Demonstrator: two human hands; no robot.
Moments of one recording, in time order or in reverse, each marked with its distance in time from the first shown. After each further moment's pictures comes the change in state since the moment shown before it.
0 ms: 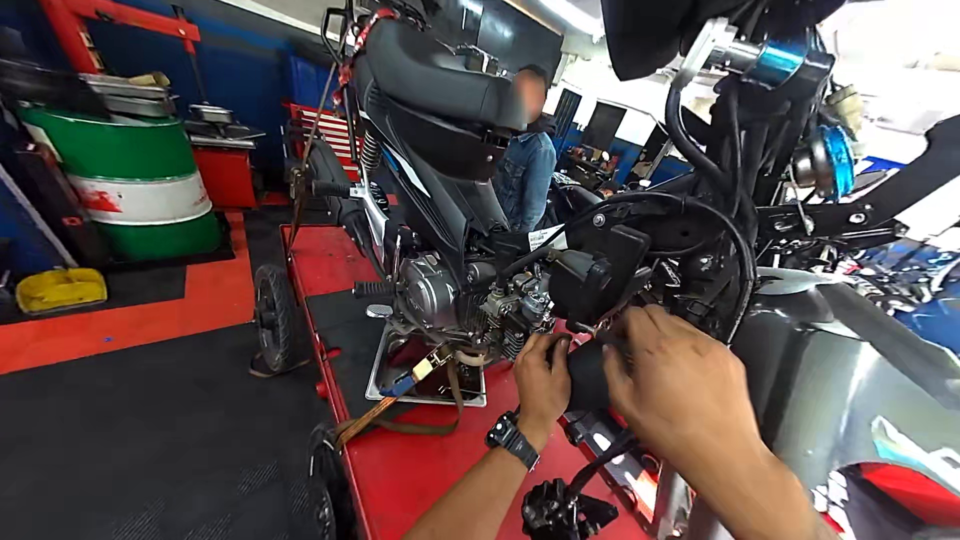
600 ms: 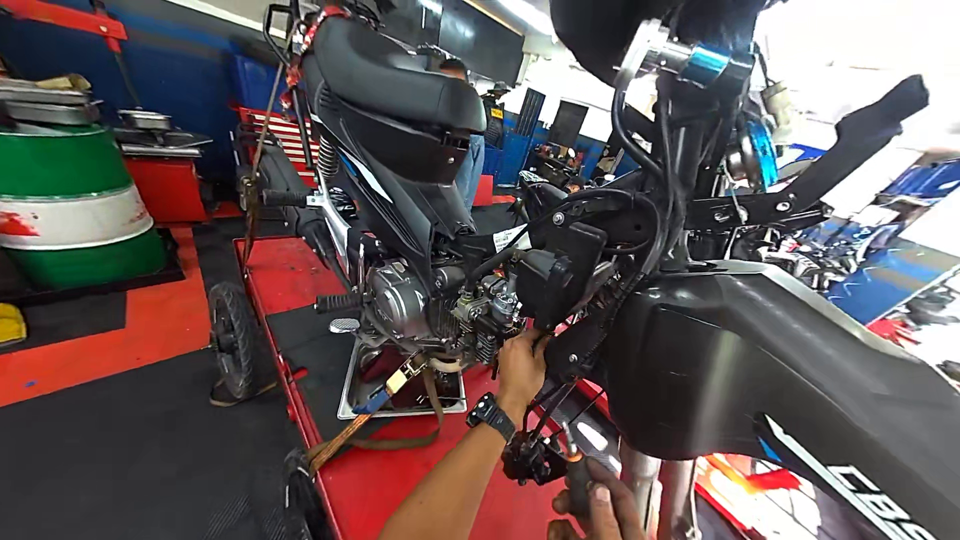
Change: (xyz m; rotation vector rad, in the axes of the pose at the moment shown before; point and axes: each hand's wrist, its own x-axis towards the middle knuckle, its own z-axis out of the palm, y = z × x) left_hand 0.027 -0.023 0.022 0.219 -0.321 0.000; right_hand -0.157 -0.080 0.046 1.753 0.205 1.108
